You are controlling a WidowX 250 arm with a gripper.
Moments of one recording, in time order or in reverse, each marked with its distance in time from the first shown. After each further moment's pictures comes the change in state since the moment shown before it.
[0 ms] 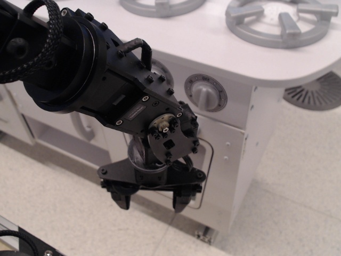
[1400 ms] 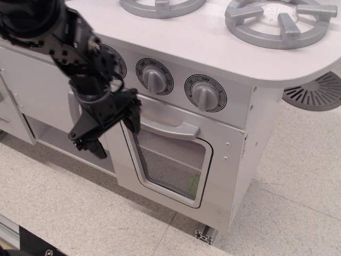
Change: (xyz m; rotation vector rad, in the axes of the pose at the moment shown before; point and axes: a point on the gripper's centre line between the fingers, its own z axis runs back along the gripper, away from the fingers) arm 0.105 0.072 -0.050 -0.116 0.038 0.796
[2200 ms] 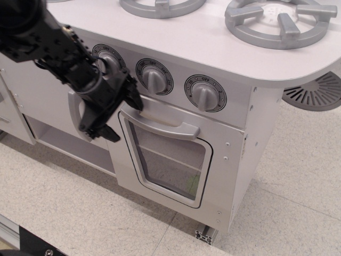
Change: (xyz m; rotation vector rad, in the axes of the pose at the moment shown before) arm 0.007 -0.030 -0.010 -0.183 0.077 0.149
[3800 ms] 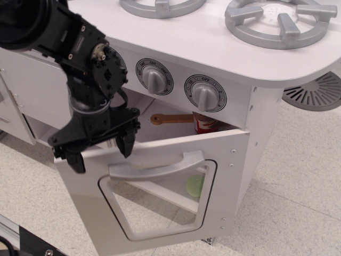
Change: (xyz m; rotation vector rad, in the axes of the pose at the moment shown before) arm -0.040 0.052 0.056 0.354 -0.132 -0.475
